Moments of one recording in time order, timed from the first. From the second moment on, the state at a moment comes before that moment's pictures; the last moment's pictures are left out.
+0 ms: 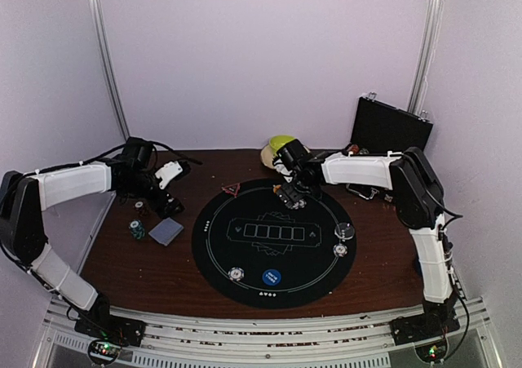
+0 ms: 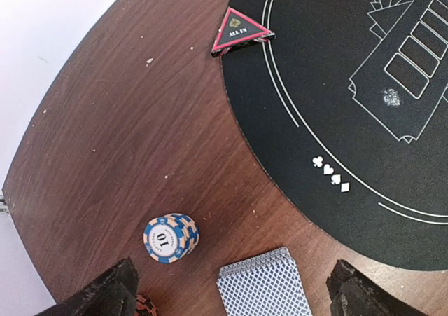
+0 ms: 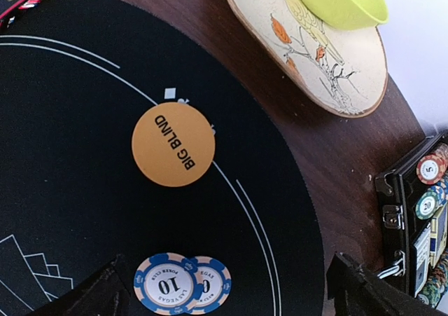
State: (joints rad) left arm -0.29 1.51 1.02 -0.42 0.19 0.61; right arm 0.69 2.22 1.74 -0.46 0.40 -0.14
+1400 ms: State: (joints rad) left arm -0.29 1.51 0.97 -0.36 0.16 0.61; right arm 0.65 2.24 1.69 -0.47 0.28 -0.03
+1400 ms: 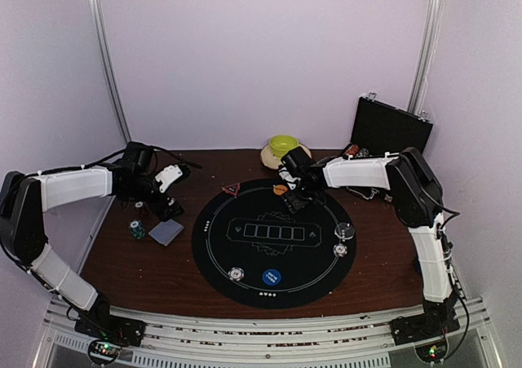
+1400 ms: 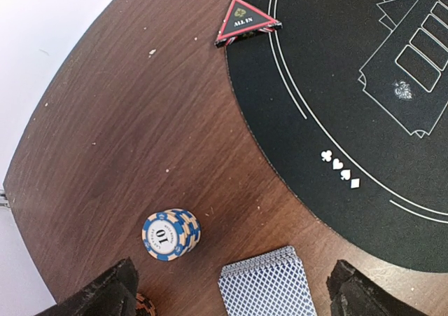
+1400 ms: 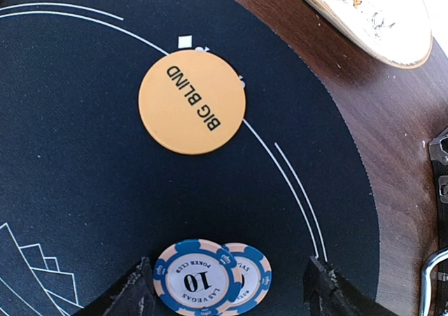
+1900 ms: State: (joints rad) left arm -0.29 1.51 0.97 -0.36 0.16 0.61; right arm 0.63 2.24 1.68 -0.45 0.25 -0.02
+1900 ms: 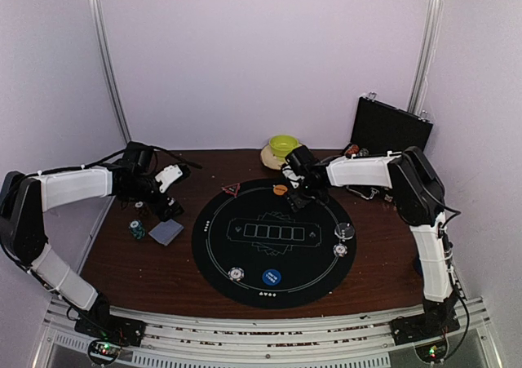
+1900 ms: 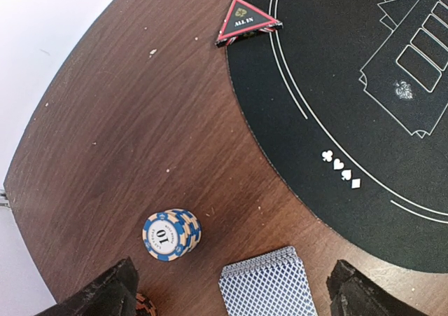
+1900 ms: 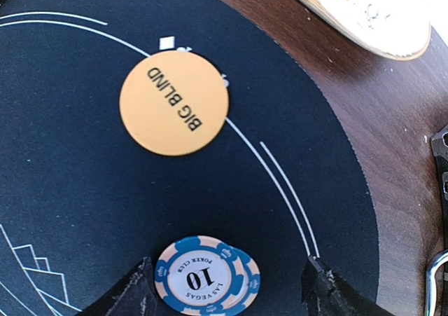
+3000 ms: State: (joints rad) left arm -0.29 1.53 0.97 -0.36 0.15 0.61; right arm 0.56 2.25 1.69 -0.48 0.02 0.01
